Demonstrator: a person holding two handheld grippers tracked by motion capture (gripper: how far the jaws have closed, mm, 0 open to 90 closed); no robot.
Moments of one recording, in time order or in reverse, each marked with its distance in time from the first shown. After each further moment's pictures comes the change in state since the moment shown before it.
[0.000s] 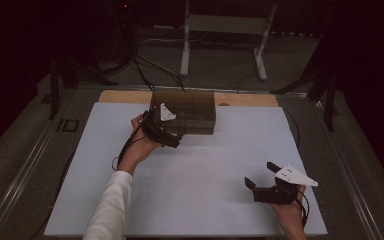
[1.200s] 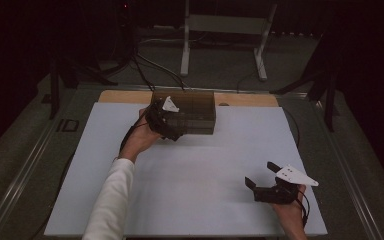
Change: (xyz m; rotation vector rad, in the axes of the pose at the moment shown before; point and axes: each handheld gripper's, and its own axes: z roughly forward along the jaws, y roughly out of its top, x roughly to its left) left arm 0.023 0.018 0.023 0.021 -0.152 0.114; right arm -0.001 0.000 0.000 -0.001 0.000 0.004
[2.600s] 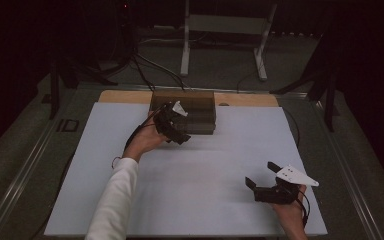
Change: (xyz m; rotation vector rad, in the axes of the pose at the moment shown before) left arm -0.015 0.013 0.013 0.117 -0.103 0.014; right arm 0.000 0.000 -0.001 -0.001 -0.003 0.001
